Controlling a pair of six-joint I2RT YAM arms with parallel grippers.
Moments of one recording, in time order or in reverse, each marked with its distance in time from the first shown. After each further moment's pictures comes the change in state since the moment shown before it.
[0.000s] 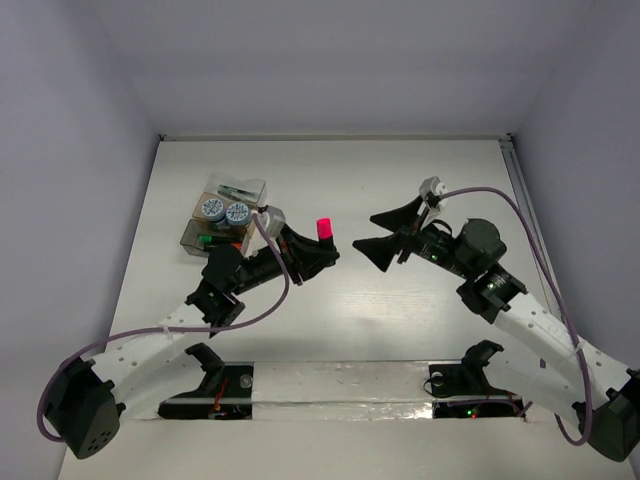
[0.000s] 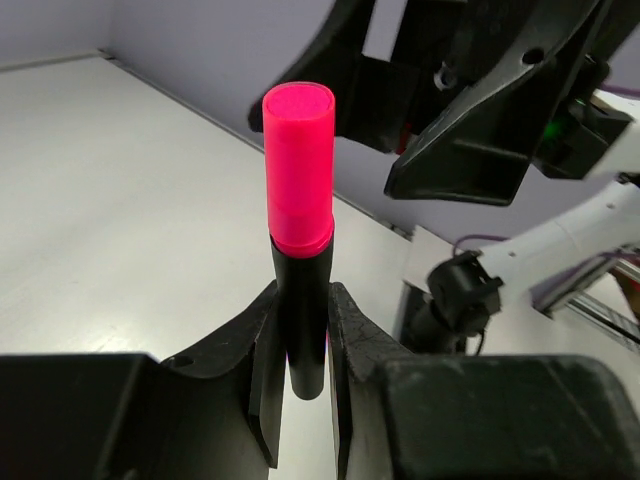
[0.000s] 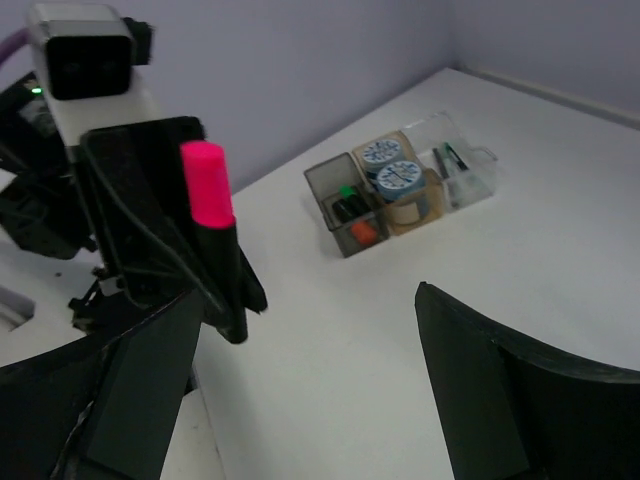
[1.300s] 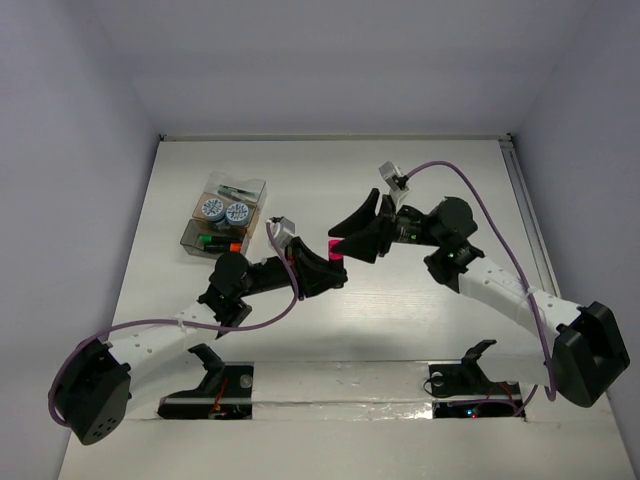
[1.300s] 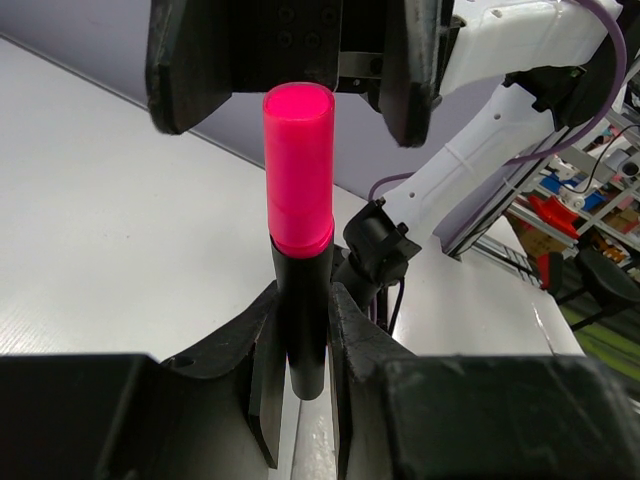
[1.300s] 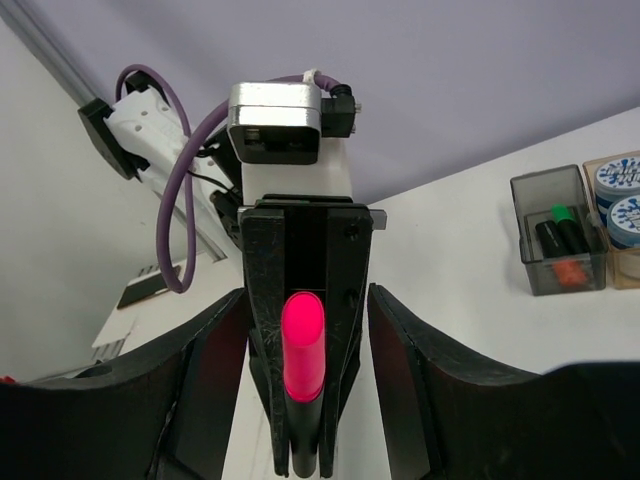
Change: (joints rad) left arm -0.026 0.094 -0.087 0.235 0.218 -0.135; right arm -0.004 0.359 0.109 0.506 -0.484 0.345
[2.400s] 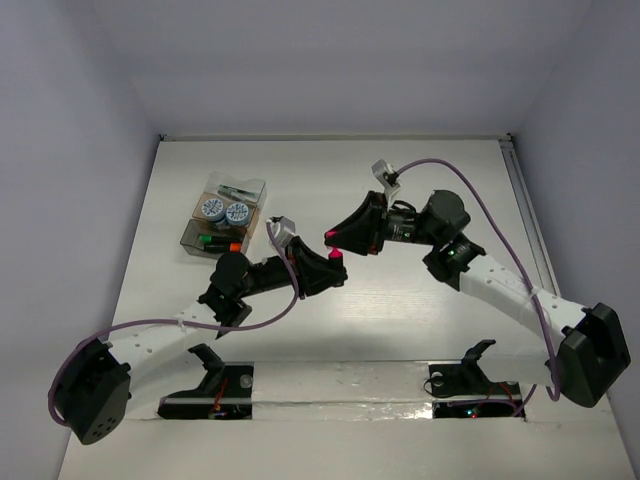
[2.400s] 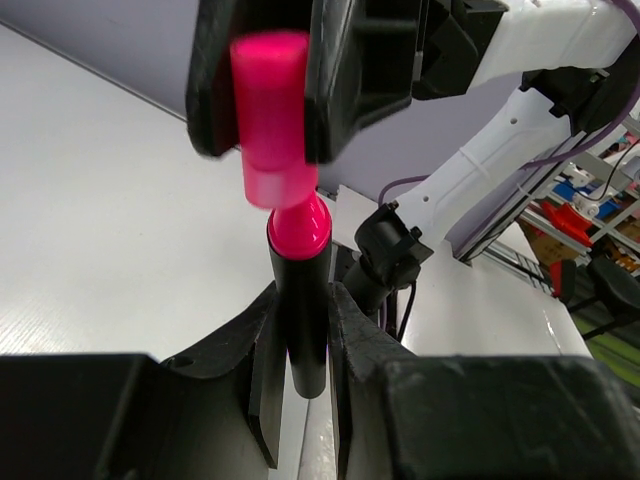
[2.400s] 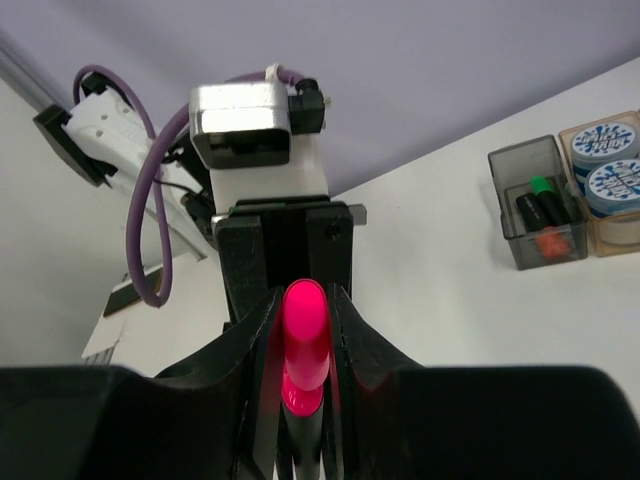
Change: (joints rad) left arm -0.001 0.000 0.000 -0.018 -0.032 0.013; right arm 0.028 -0.003 0.052 -0.206 0.076 -0.084
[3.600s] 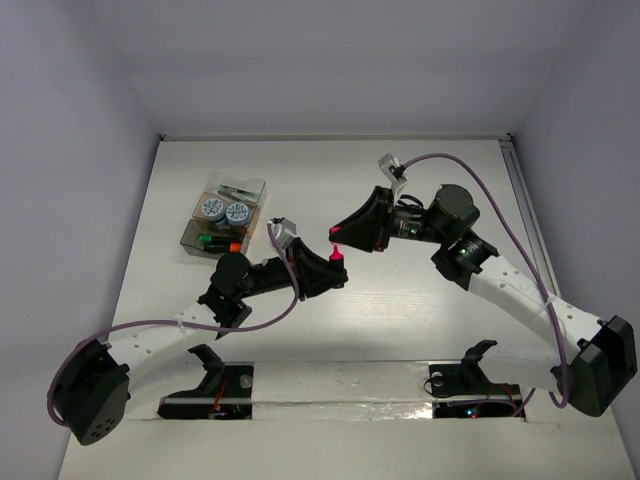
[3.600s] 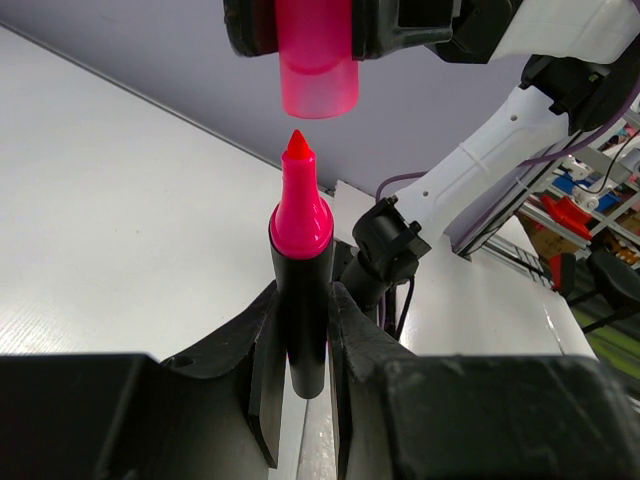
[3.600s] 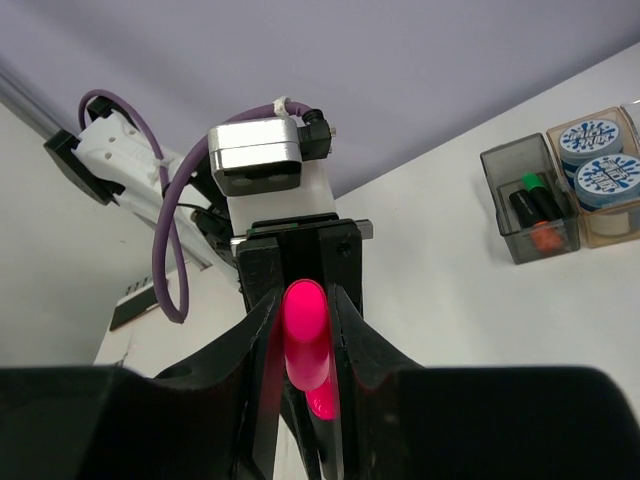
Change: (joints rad) left arm -0.010 -0.006 0.000 -0.012 0.003 0.012; right arm 0.000 -0.058 0.075 -0.171 0.037 -0.001
